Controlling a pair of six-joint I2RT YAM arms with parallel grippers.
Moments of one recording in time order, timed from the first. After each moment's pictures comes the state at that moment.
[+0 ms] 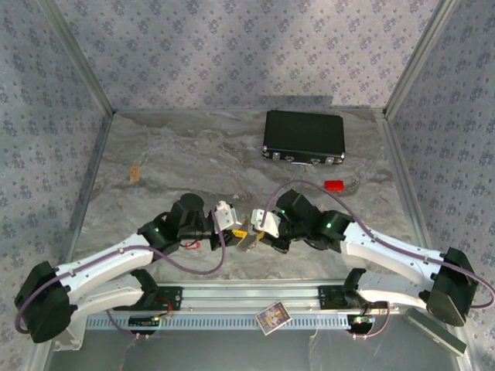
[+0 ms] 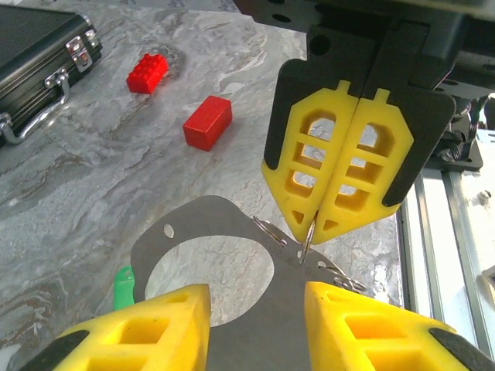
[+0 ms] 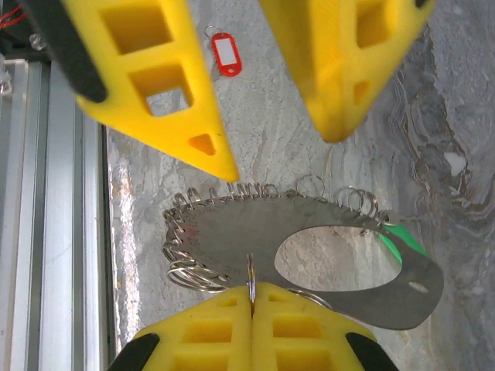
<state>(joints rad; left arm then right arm) -0.86 0.98 0.52 -0.03 0.46 0.26 0.95 1.08 0.75 -0.48 -0.26 -0.41</state>
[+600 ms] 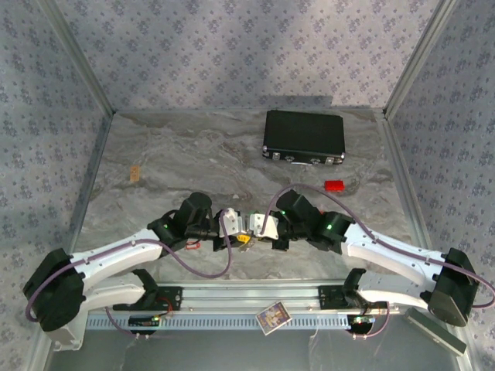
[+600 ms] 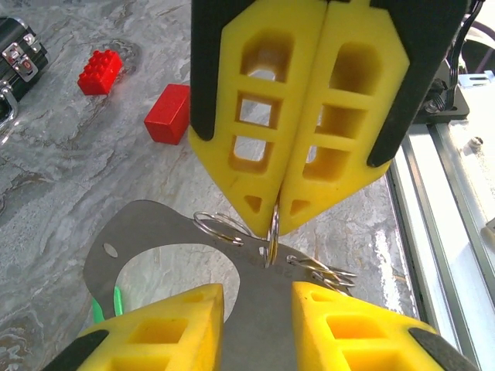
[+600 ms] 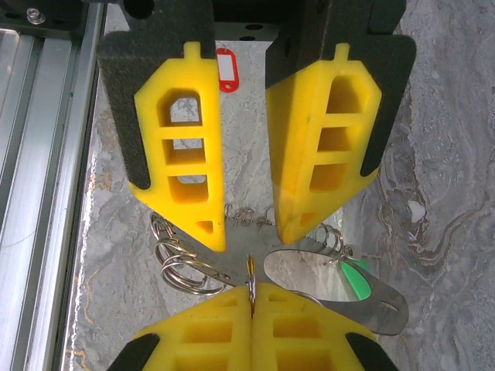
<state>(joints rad) -0.86 1.10 0.53 -0.01 0.53 0.42 0.96 1.07 0.75 -0.43 -0.25 -0.57</state>
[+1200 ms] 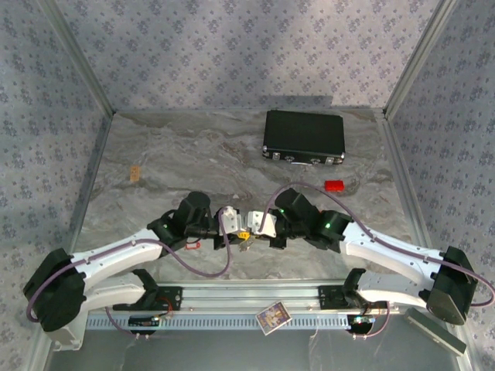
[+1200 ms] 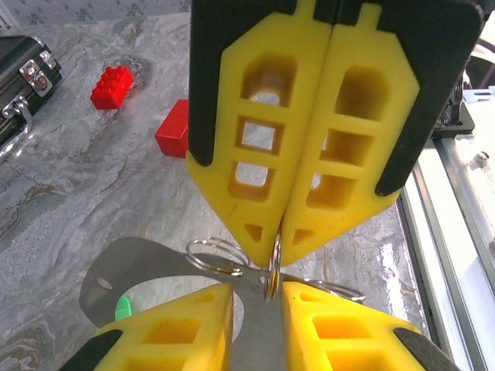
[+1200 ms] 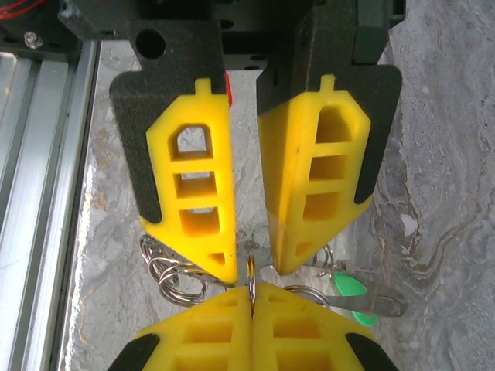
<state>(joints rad) -0.85 1.09 0.51 0.07 0.54 0.40 0.96 1.09 0.77 -0.39 -0.26 -0.55</state>
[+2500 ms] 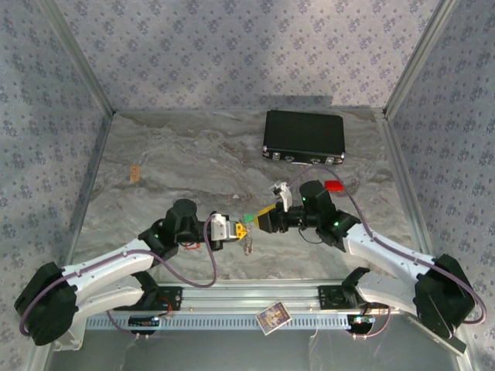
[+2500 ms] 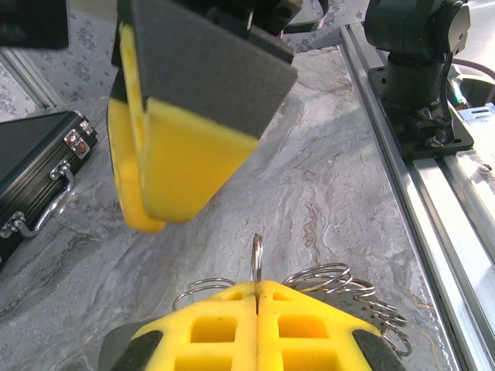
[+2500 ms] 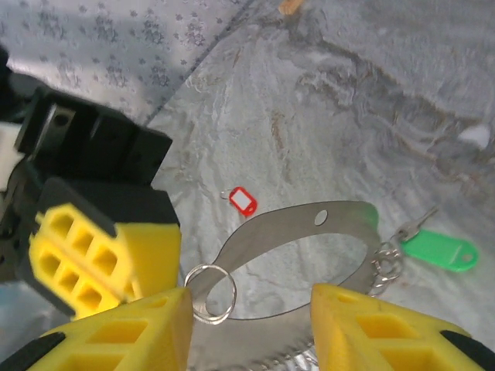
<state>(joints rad) -0.82 0.97 0.39 0.23 0.59 0.45 0.69 1.08 0.55 0.07 -0.61 0.46</state>
